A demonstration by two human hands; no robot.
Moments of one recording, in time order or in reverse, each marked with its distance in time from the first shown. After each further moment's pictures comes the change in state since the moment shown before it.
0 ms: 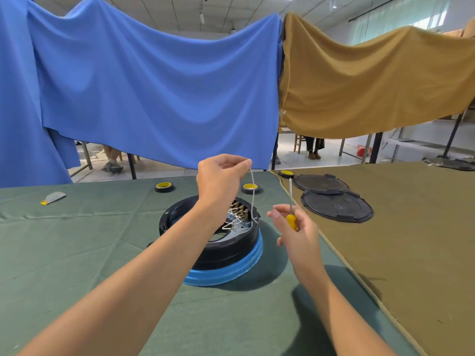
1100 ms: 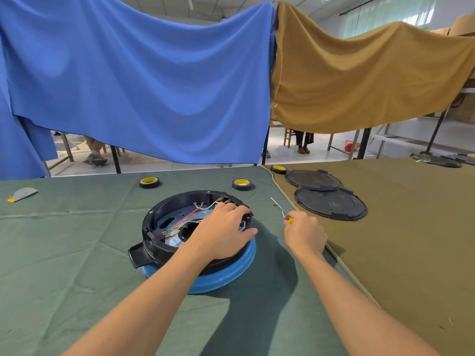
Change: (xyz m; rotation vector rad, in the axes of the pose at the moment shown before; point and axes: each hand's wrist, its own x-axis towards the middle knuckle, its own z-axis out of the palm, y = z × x) left_hand 0.008 -0.099 -0.003 1.052 -0.618 0.339; right_hand 0.070 0.062 -0.023 -1.215 0.211 0.119
